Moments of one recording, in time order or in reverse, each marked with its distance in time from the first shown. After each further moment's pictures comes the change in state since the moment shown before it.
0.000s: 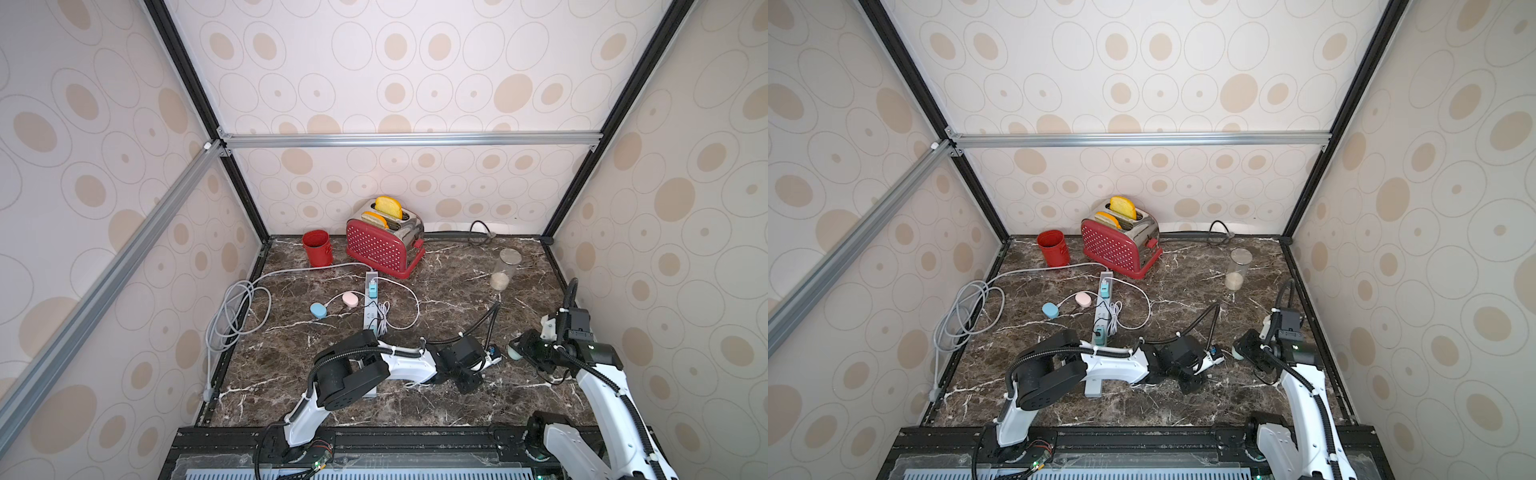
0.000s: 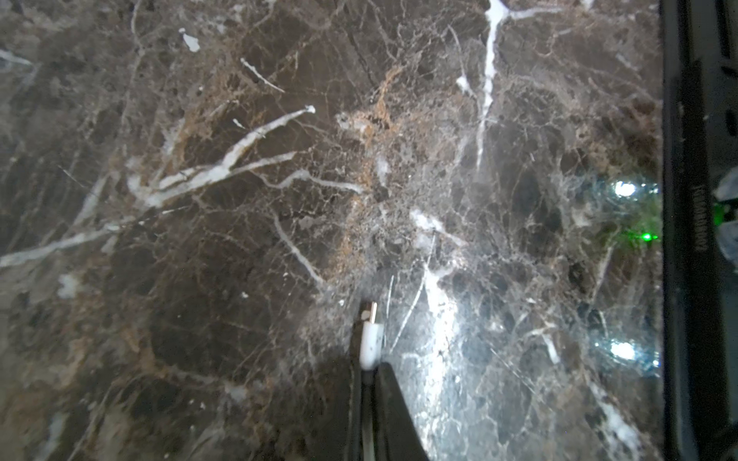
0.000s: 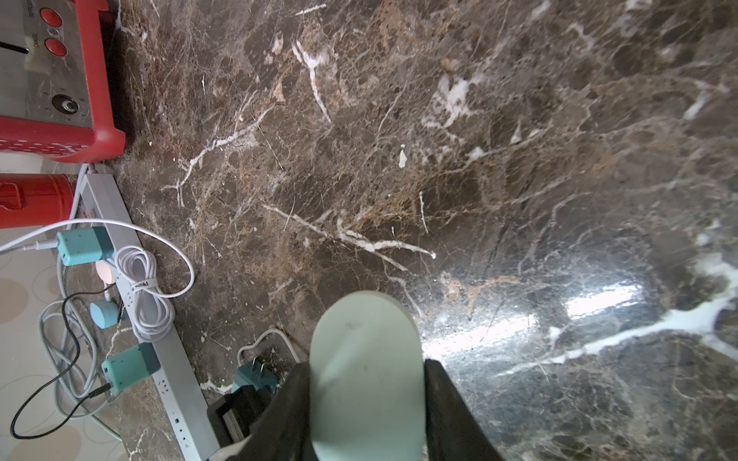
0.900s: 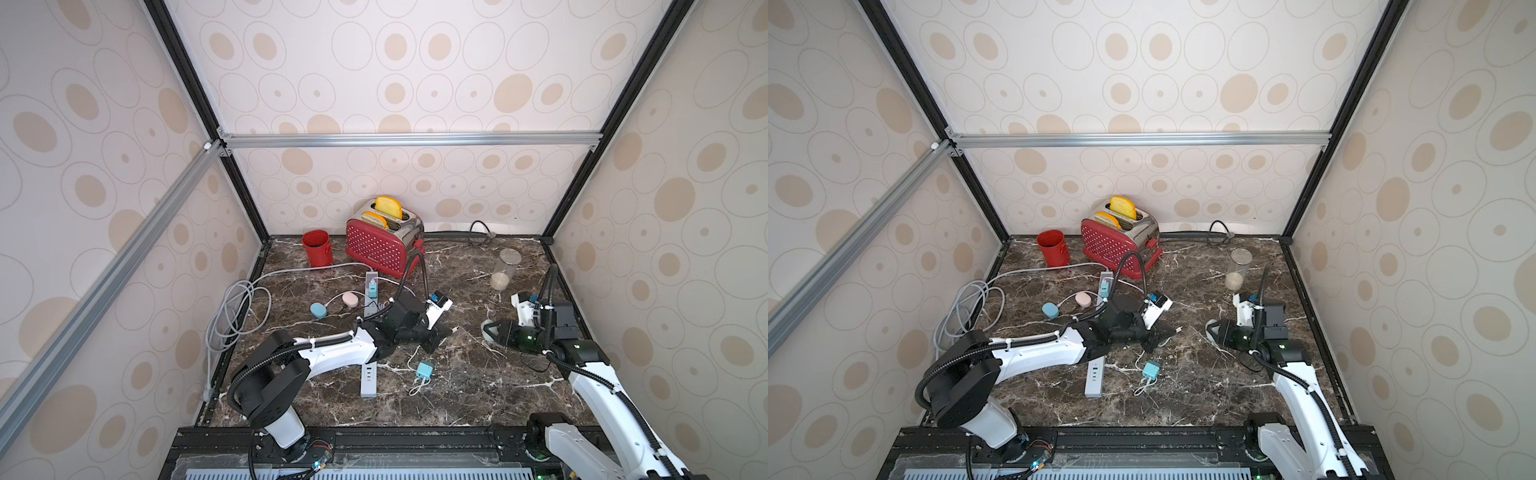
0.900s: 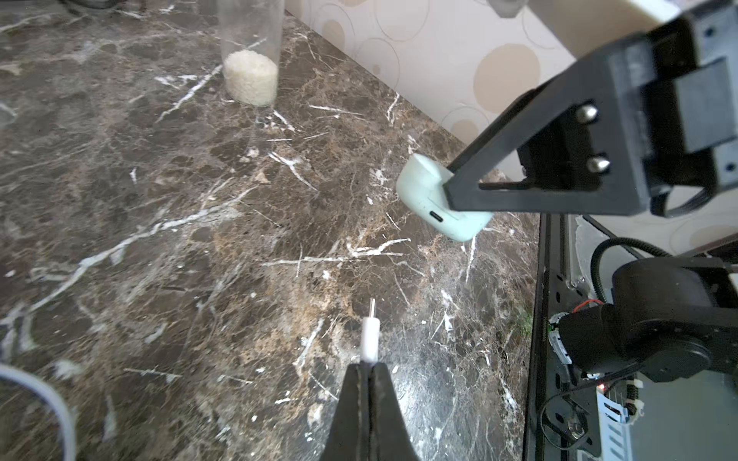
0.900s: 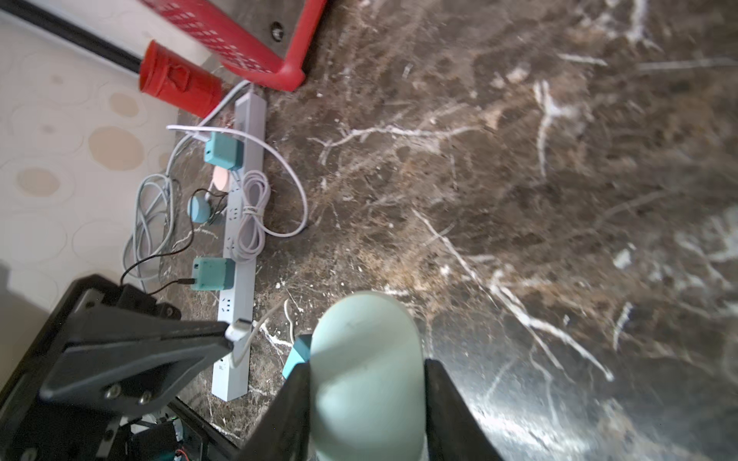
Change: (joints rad) left arm 0.328 -0.490 -0.348 0.180 0.210 -0.227; right arm 0.236 0.018 -0.024 0.351 -0.177 -0.152
